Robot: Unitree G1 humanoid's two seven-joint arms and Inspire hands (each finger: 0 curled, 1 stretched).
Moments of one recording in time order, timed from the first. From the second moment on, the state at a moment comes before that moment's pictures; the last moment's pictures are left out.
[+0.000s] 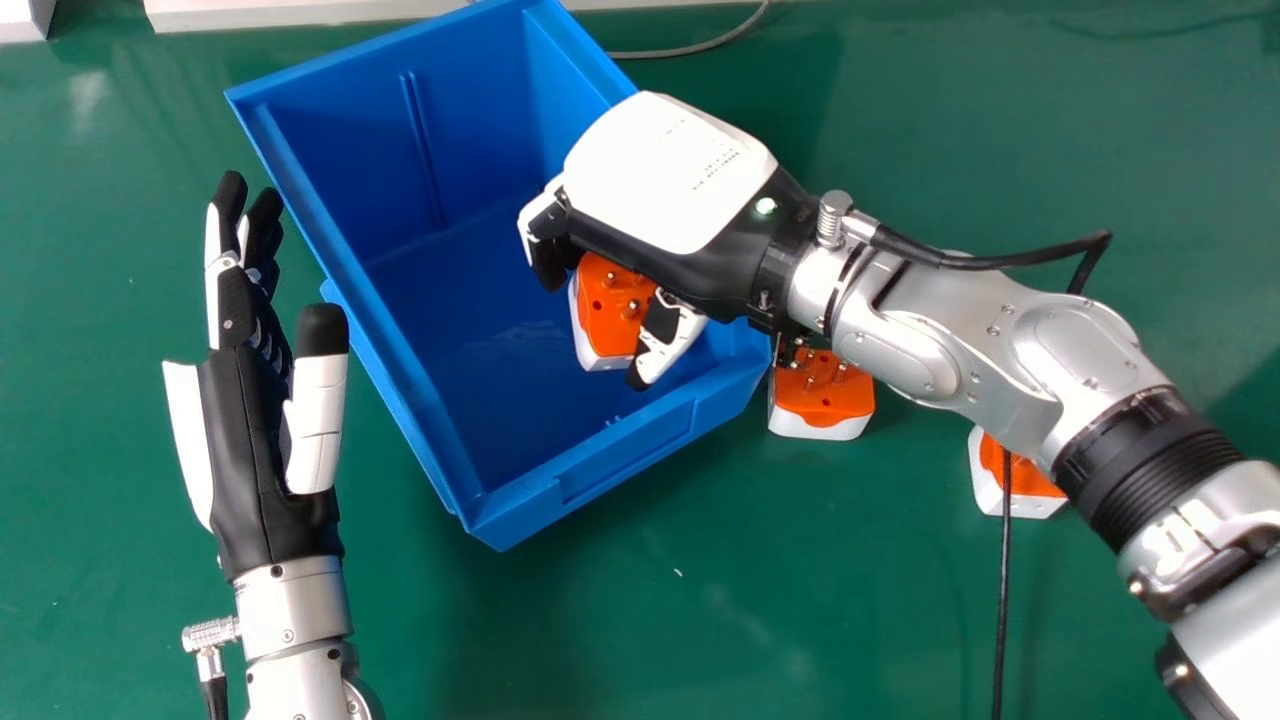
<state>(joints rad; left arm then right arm) -0.13 0.07 0.19 0.75 0.07 -1.02 0.21 -0.89 -0.33 0.60 0.75 -0.95 -0.53 -0.15</state>
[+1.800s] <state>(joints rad) -0.13 0.07 0.18 0.77 0.08 -1.02 0.21 -0.92 -0.36 0.66 0.70 -0.99 -0.42 -0.14</state>
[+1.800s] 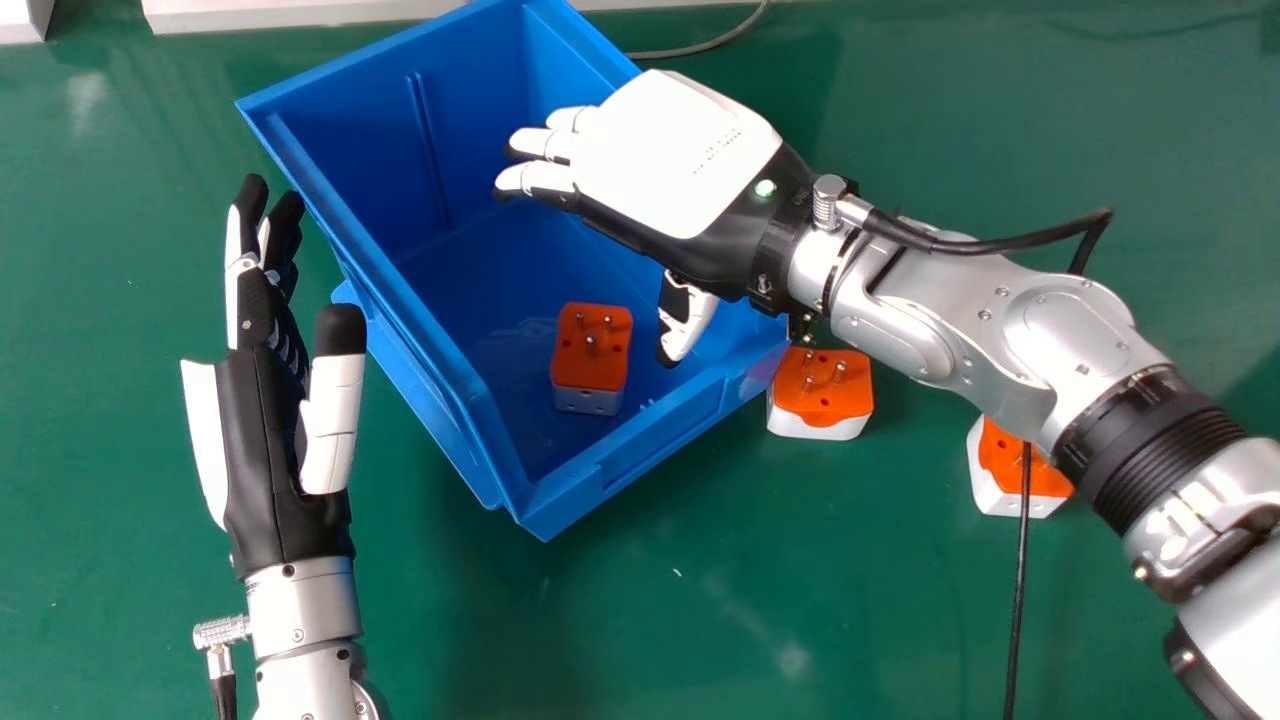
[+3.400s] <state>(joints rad) -0.09 0.09 0.18 0.72 0.04 -1.01 0.14 -0.07 -0.21 0.18 -0.80 -1.13 0.49 0.74</state>
